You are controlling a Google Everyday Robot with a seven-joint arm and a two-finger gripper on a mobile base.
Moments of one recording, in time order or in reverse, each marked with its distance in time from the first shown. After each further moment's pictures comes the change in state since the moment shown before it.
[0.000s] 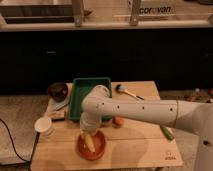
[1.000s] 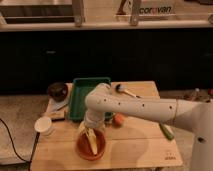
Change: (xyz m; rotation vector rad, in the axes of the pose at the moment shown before) arm 0.005 0.023 0.004 -0.028 -0.047 0.115
